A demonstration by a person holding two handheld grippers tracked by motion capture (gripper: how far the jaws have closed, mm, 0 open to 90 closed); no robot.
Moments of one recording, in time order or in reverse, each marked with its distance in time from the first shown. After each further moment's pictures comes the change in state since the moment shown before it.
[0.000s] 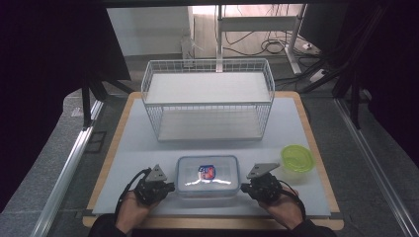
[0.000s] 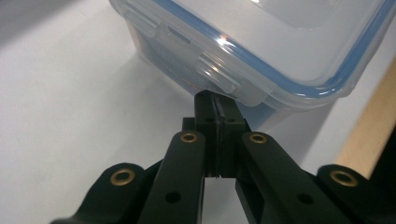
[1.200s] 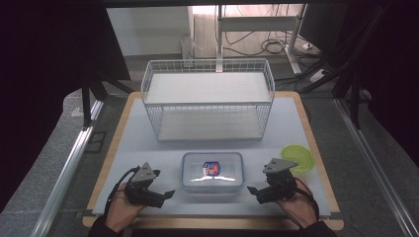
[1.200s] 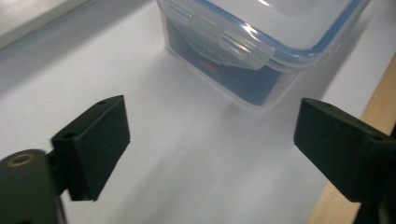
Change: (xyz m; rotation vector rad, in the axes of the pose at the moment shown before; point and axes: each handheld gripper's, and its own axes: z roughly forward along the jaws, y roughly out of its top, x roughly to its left) left arm 0.011 -0.014 -0.024 -0.110 0.028 0.017; right arm -0.026 -0.016 -0.020 -0.088 -0.123 0.028
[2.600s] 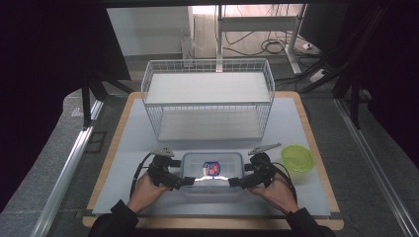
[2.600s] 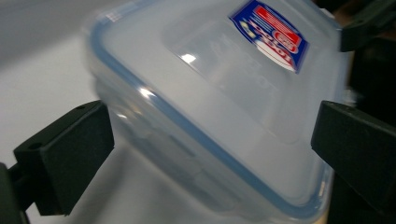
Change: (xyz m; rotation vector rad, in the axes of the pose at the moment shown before) left arm 0.024 0.045 0.064 0.008 -0.357 -0.217; right arm -0.012 0.032 0.057 0.035 0.360 0.321
